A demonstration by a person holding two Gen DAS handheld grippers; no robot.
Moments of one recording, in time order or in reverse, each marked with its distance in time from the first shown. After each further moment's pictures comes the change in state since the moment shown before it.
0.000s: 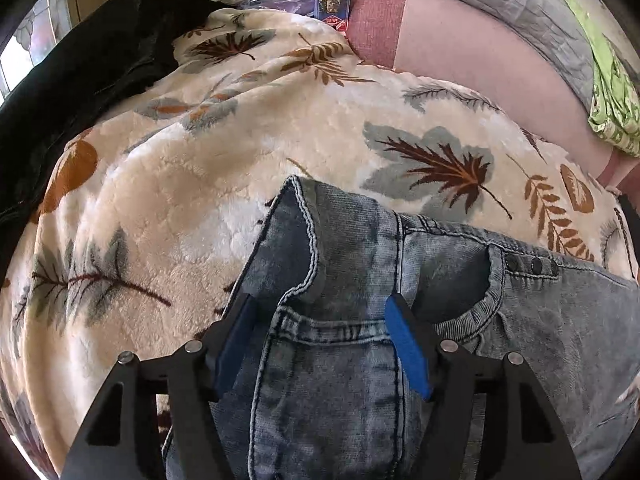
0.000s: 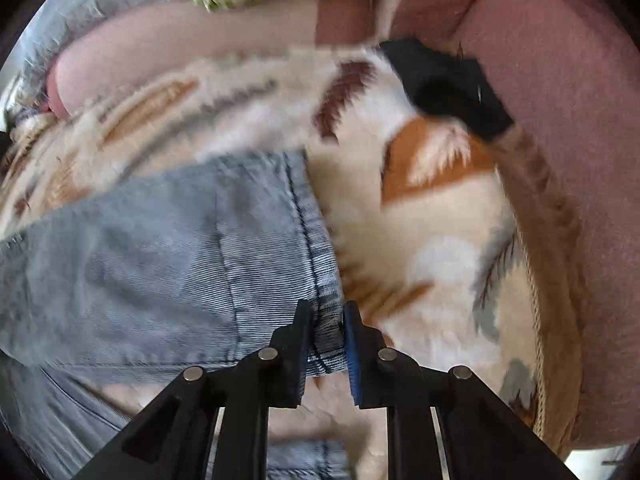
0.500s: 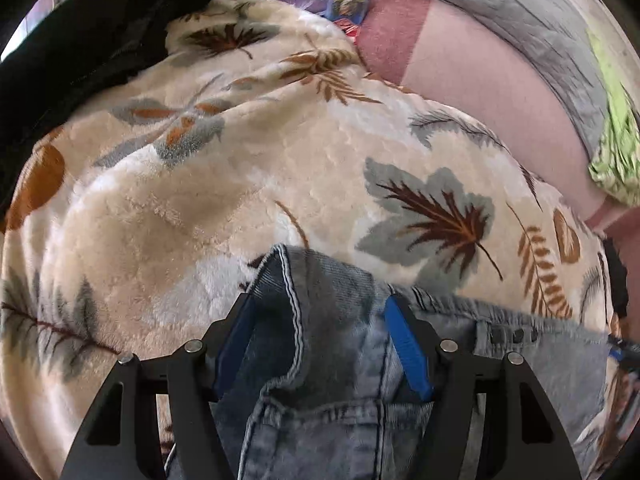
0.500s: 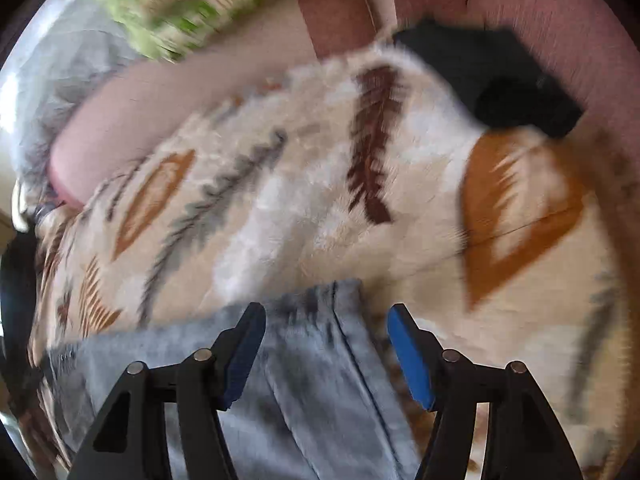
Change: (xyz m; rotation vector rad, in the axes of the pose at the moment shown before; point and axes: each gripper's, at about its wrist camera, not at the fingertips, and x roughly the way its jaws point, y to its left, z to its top) left arm 0.022 0.015 0.047 -0.112 0.028 -0.107; right arm 0.032 -0.007 0.095 0.229 -0.080 0.283
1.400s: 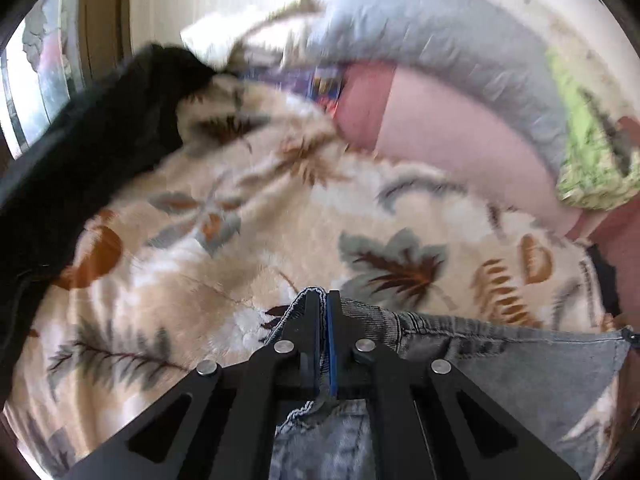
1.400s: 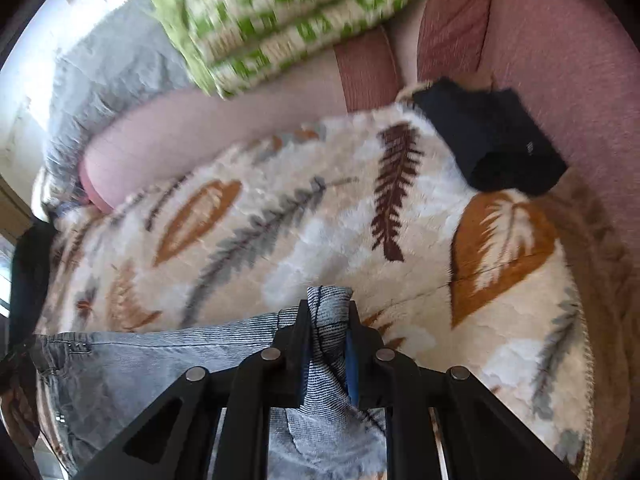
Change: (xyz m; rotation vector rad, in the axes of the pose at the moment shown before) left arm -0.112 -0.019 0.000 0.081 -0.202 0.006; right arm -0.102 0.029 -0.016 -0.110 -0.222 0.010
